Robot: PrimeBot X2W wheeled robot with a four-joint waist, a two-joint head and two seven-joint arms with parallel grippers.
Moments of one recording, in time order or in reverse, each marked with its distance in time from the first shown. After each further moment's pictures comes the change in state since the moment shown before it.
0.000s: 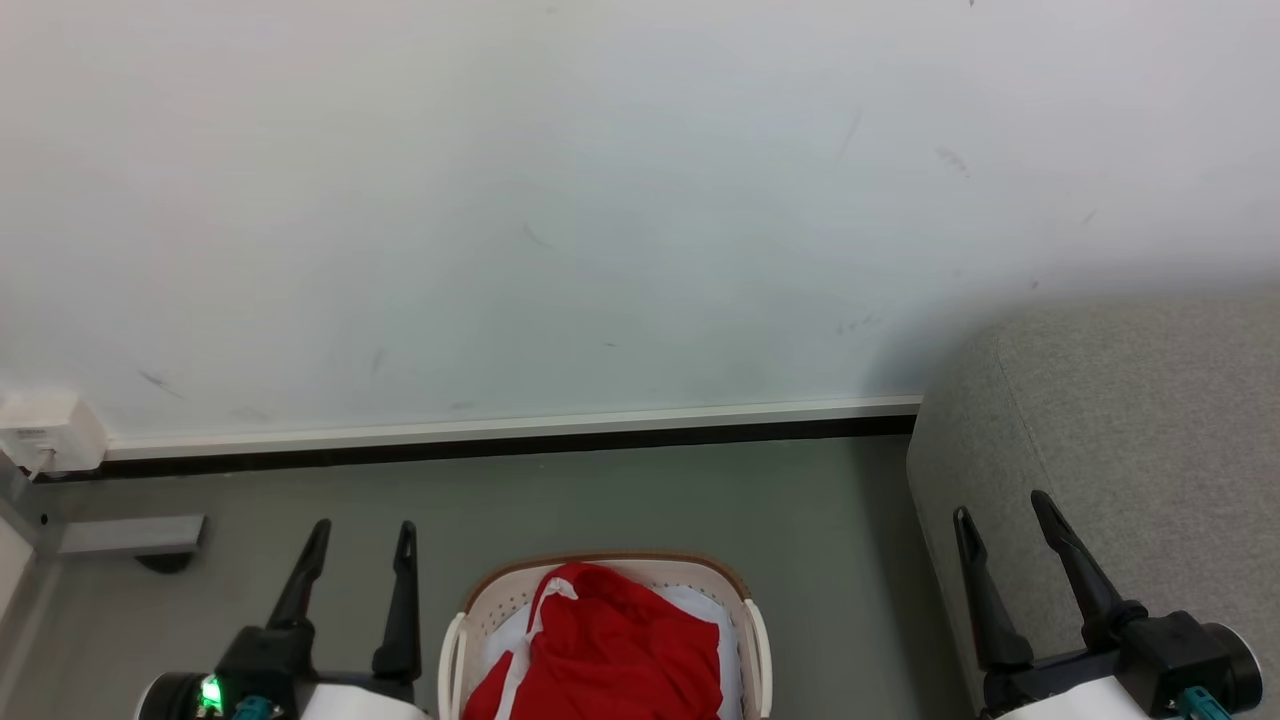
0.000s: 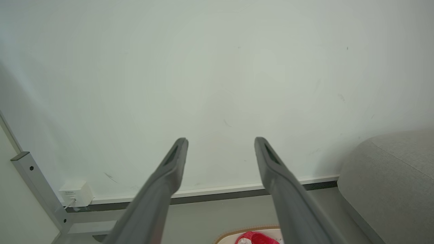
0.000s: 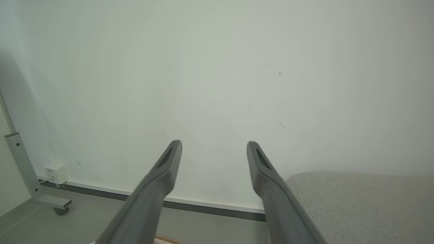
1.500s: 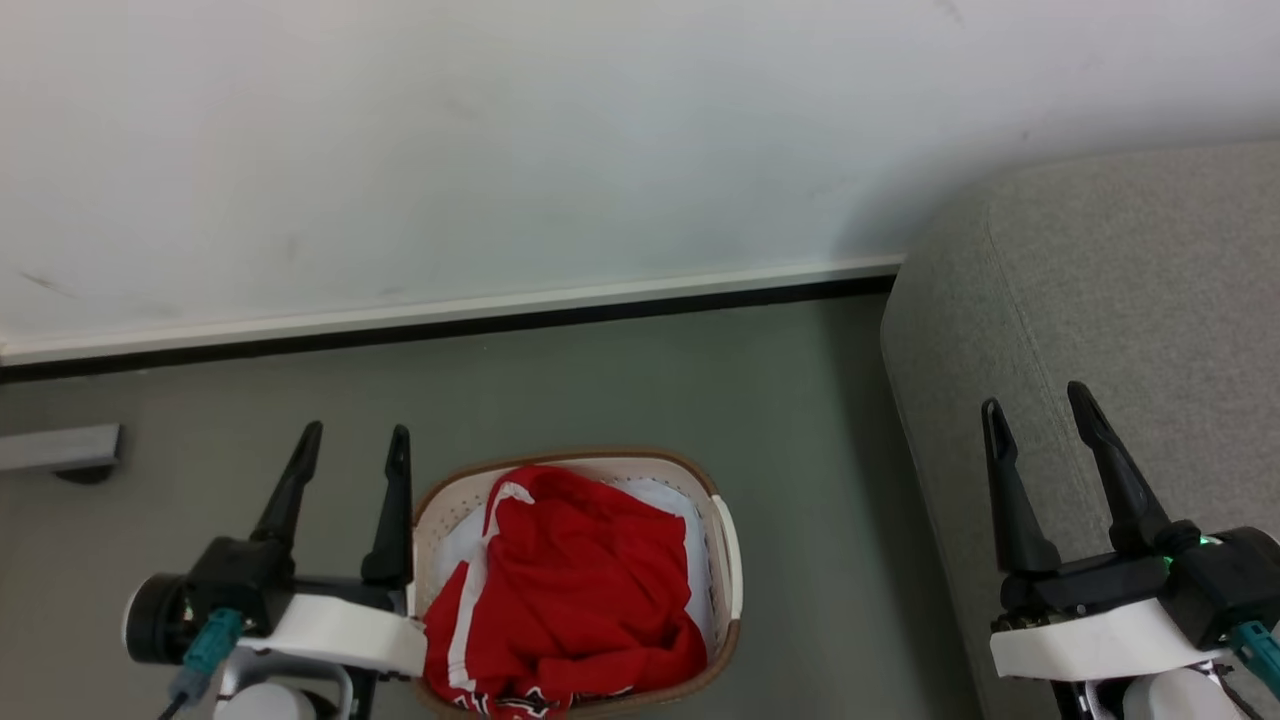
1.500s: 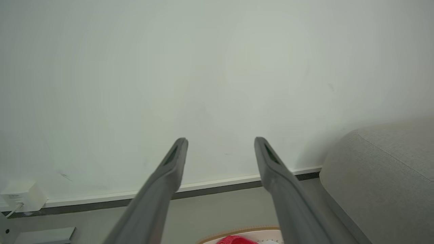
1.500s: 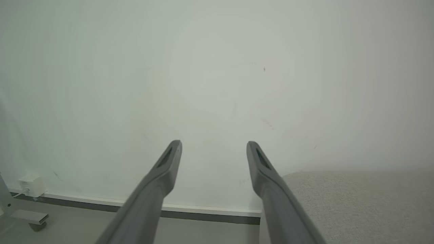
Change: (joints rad) left arm -0.130 -0.017 0.051 0.015 -0.010 -0.084 0.000; right arm -0.091 0.005 -0.026 -0.091 0.015 0.000 -0.002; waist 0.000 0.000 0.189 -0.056
